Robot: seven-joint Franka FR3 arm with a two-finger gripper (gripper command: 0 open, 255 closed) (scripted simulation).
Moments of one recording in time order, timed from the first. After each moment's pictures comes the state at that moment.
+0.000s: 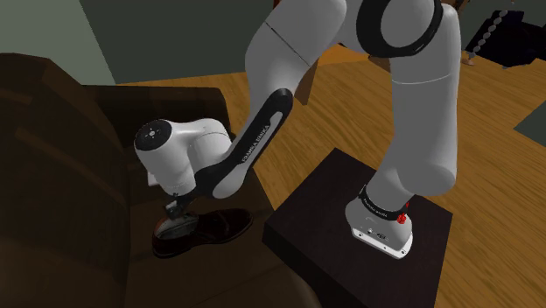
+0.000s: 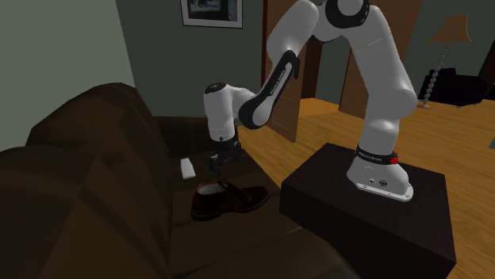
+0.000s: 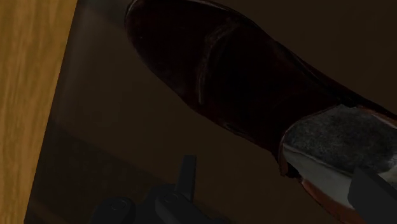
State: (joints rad) arm 0.29 0.51 0.48 -2.06 -0.57 2.37 1.21
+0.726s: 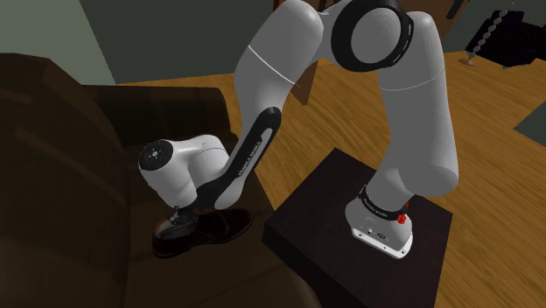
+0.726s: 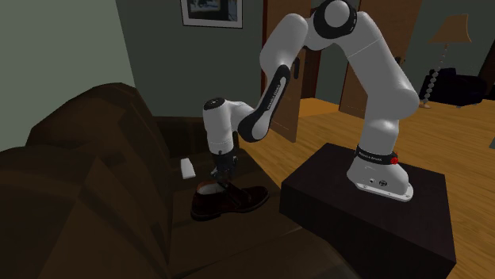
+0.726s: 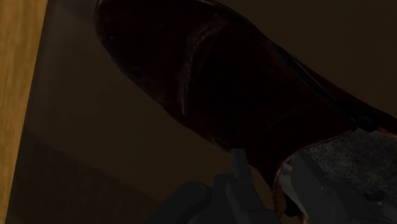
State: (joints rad) arm 0.34 0.63 0.43 -2.01 -0.65 2.42 1.27
